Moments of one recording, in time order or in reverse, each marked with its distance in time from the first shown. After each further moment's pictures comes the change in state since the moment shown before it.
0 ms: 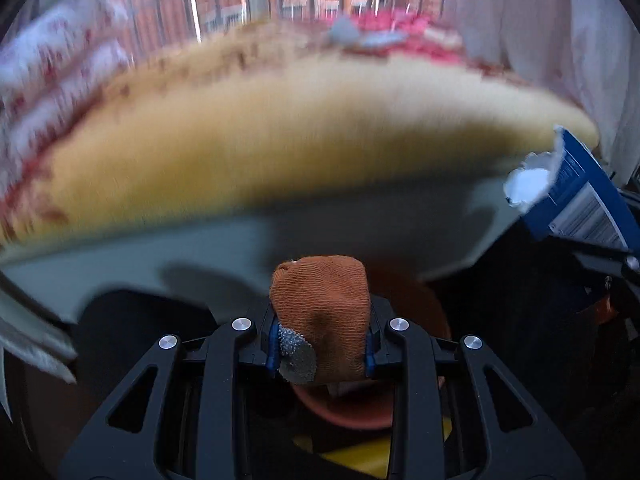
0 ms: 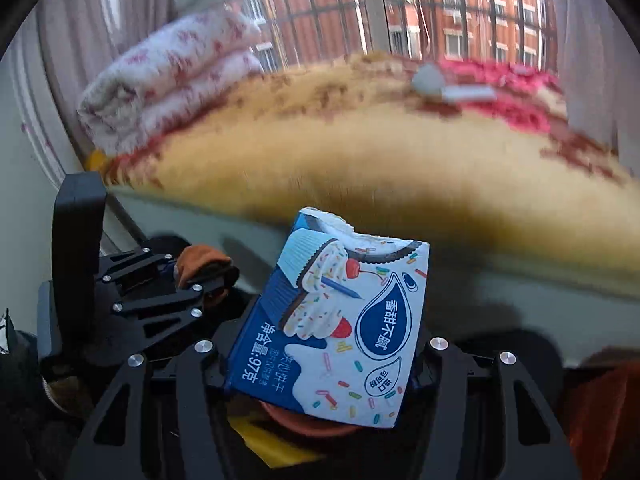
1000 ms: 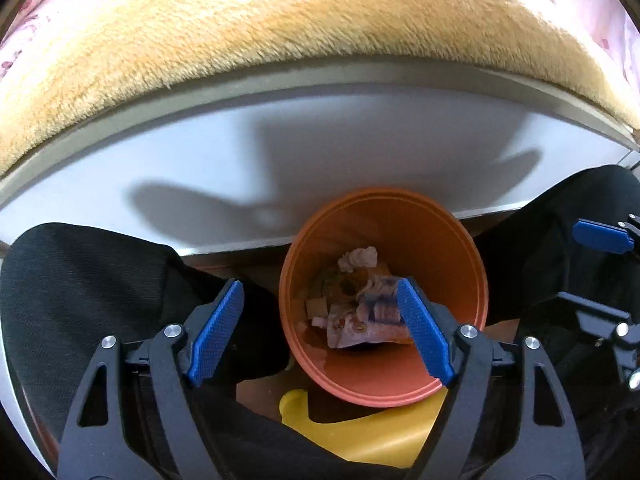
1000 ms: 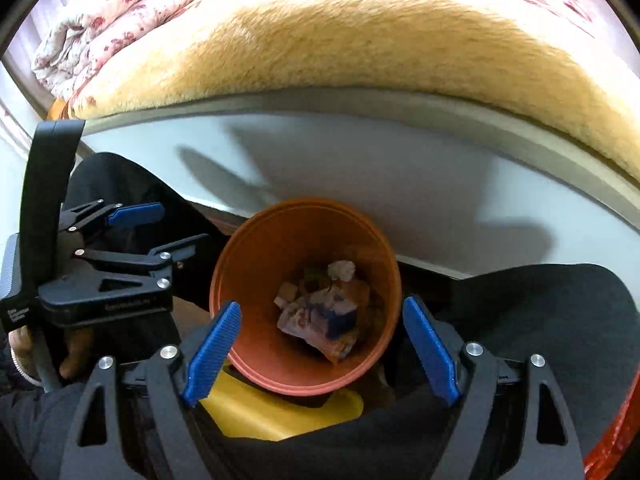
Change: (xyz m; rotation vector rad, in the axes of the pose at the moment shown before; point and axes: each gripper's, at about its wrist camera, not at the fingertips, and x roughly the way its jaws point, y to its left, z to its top) left arm 0.069 0.020 -0.013 -0.053 0.235 0.014; right arm 0.077 -0.028 -0.027 0.032 0.286 -0.008
